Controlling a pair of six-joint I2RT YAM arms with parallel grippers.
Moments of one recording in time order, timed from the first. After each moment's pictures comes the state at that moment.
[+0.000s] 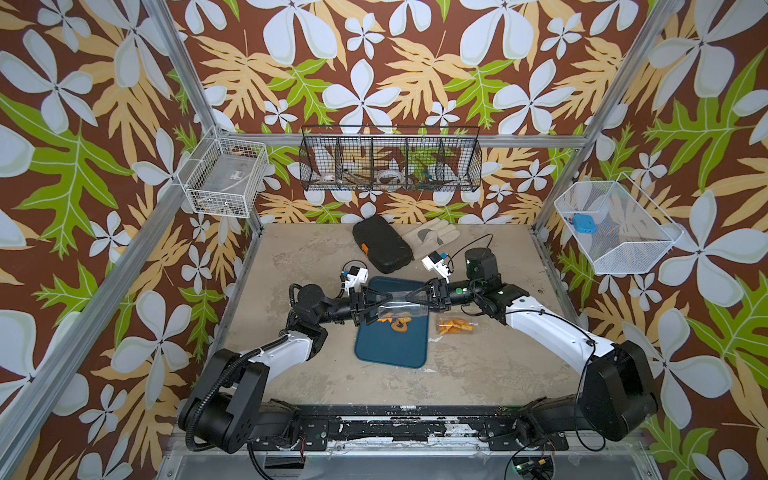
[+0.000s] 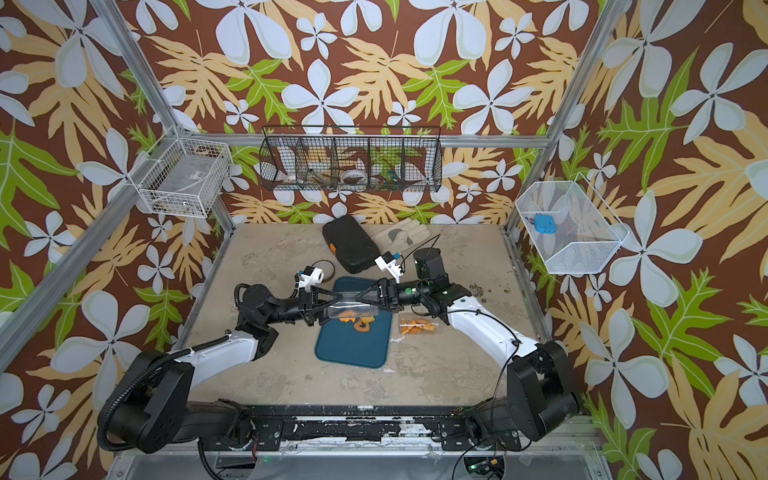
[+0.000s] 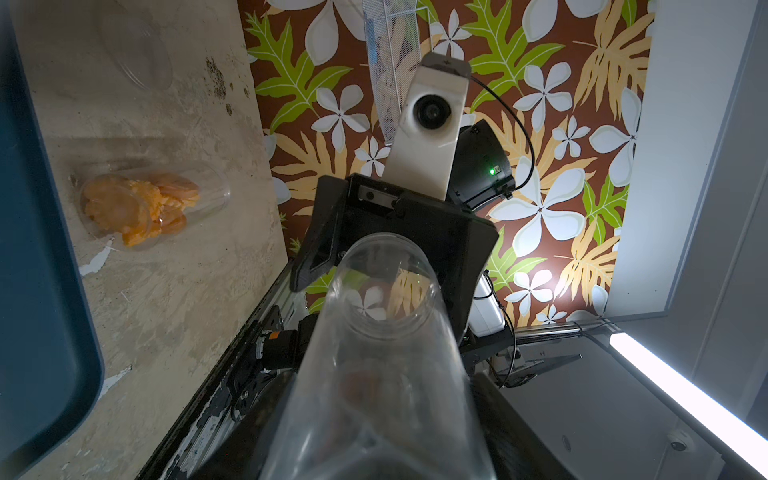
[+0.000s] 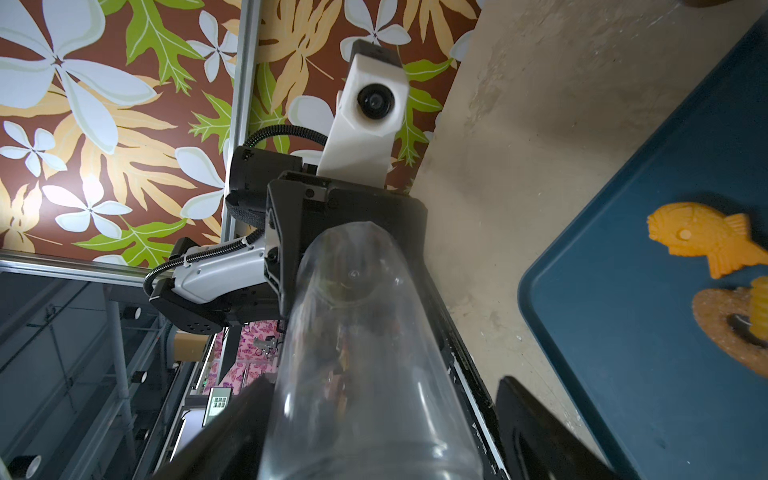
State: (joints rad) left arm -0.35 1.36 0.51 1.01 1.06 -1.60; right arm 0.45 1.44 1.01 -0.11 -1.13 0.70
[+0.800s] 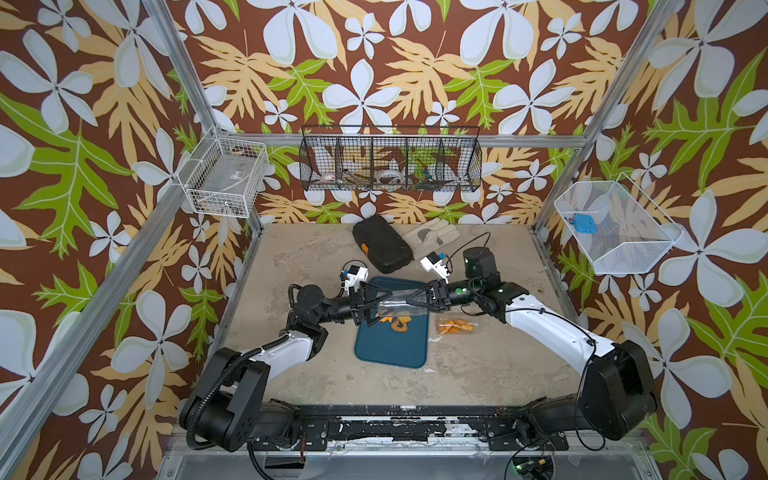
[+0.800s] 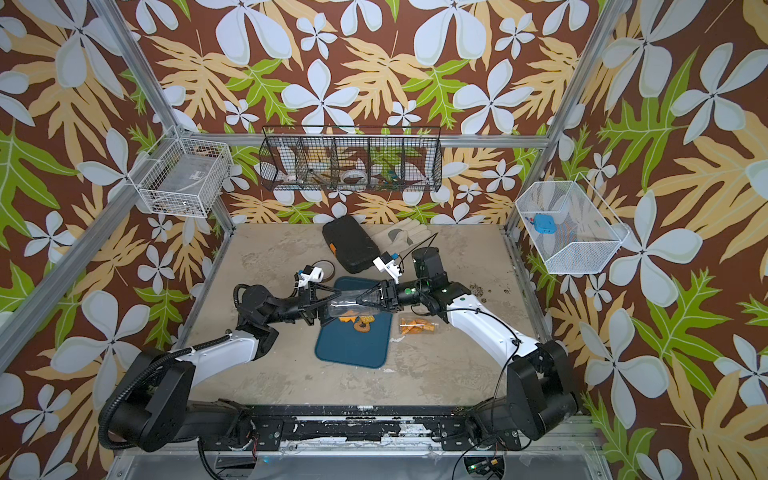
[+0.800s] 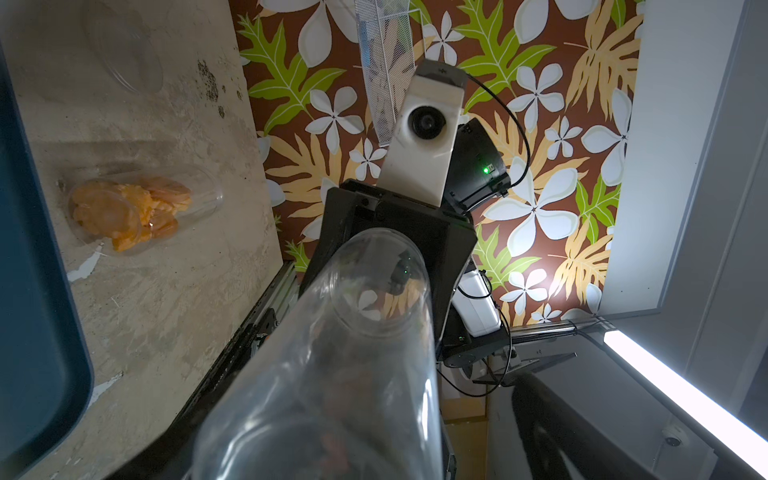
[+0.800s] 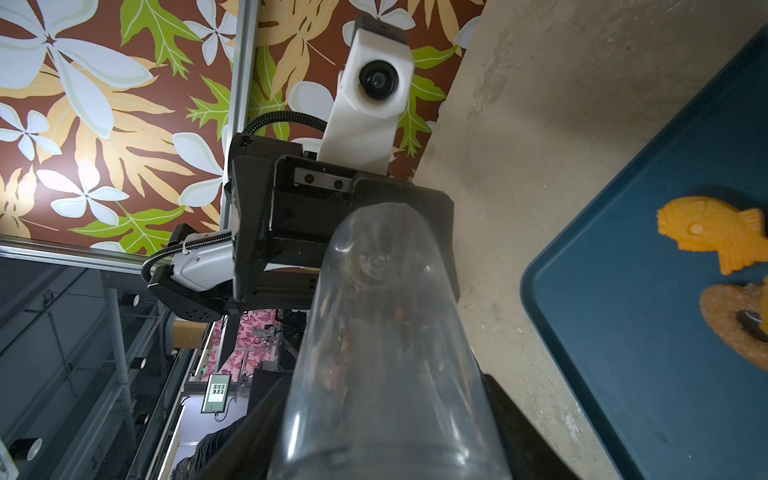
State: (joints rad) left arm -0.35 1.36 0.51 1.03 1.05 -1.61; right arm 0.43 1.44 1.01 -0.15 -1.14 0.66
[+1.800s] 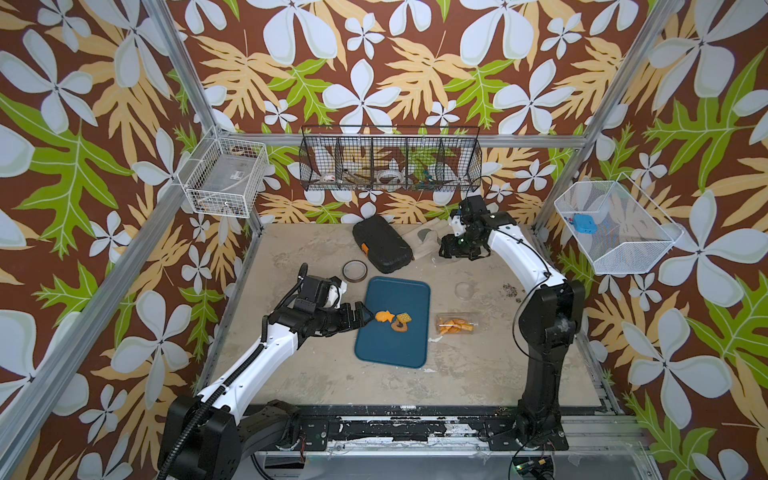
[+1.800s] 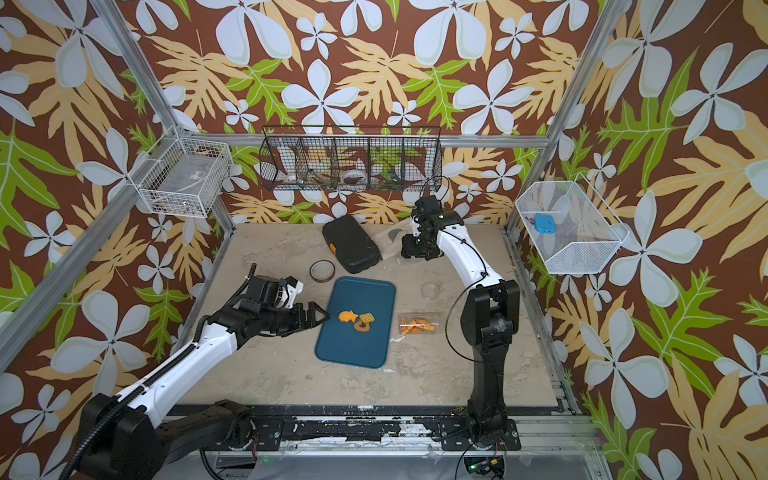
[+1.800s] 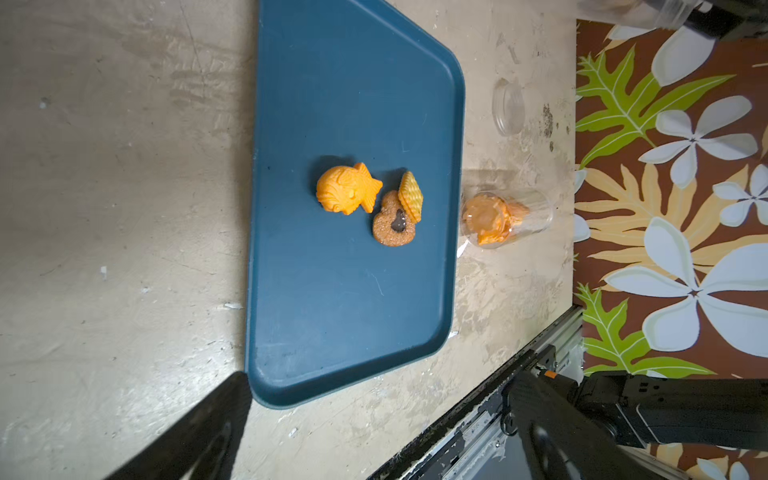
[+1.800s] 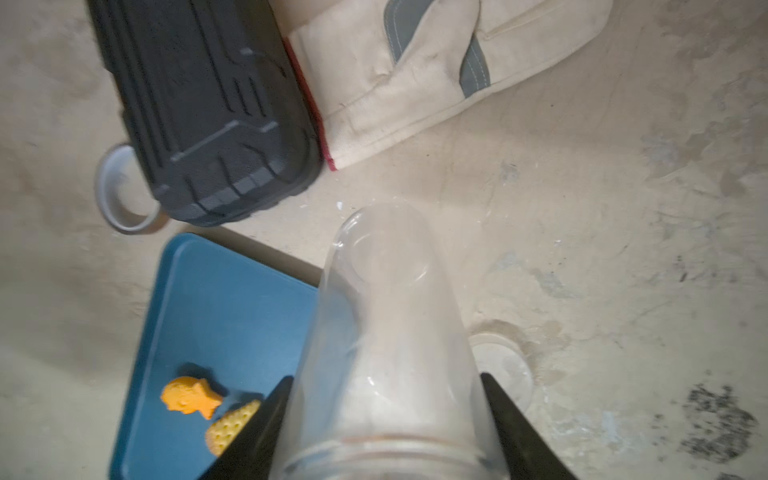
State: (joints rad) left arm -0.33 1.16 0.79 -0.55 0.47 -0.56; right arm 0.27 2.12 2.06 -1.07 -0.09 0.12
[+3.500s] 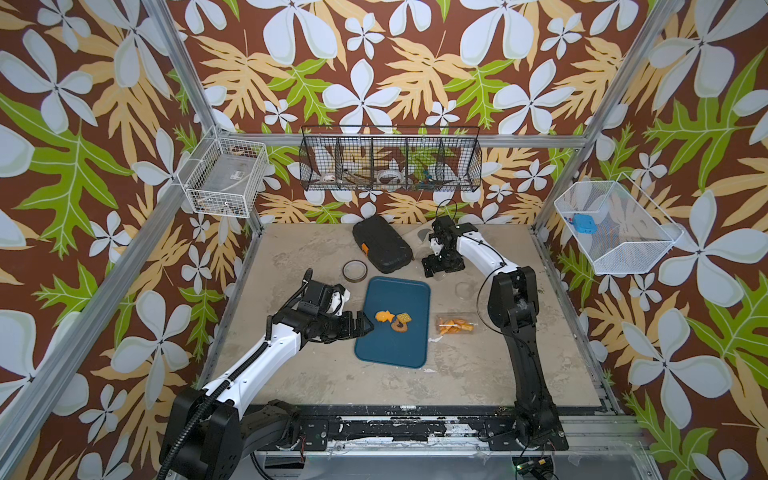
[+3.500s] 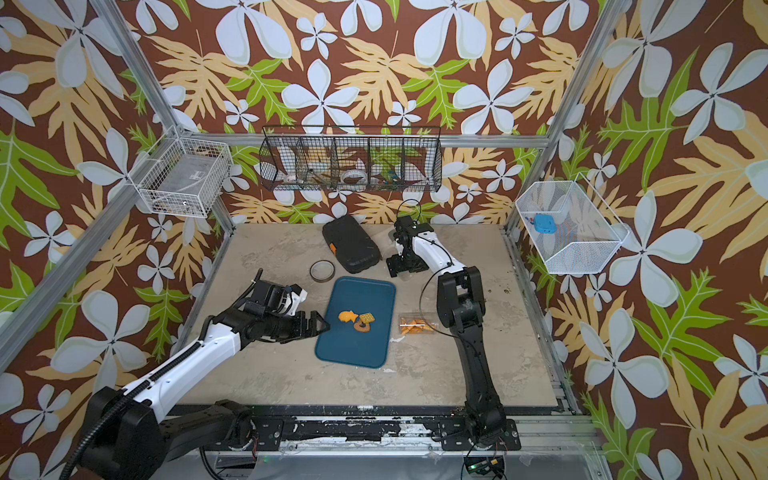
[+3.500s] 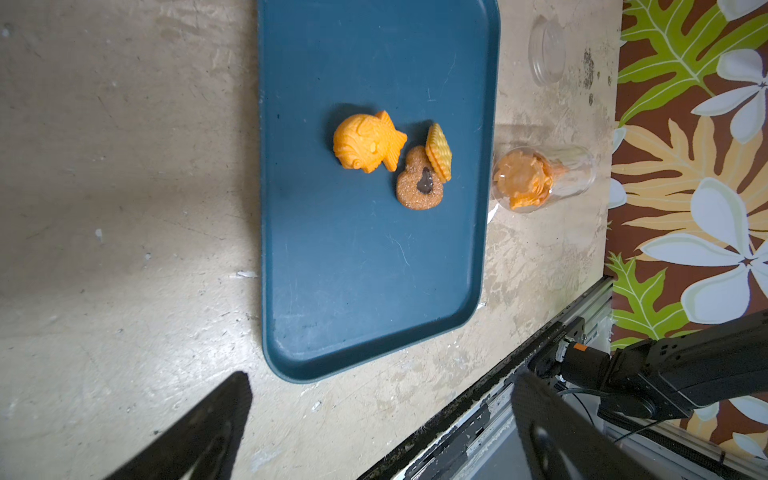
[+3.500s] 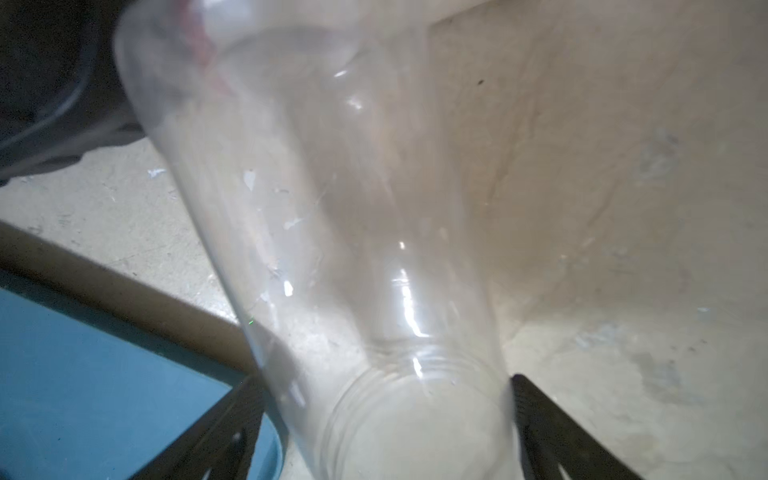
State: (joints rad) left arm -0.35 1.18 0.75 -0.58 0.48 -0.49; right arm 0.31 2.42 2.16 -1.09 -0.04 0.03
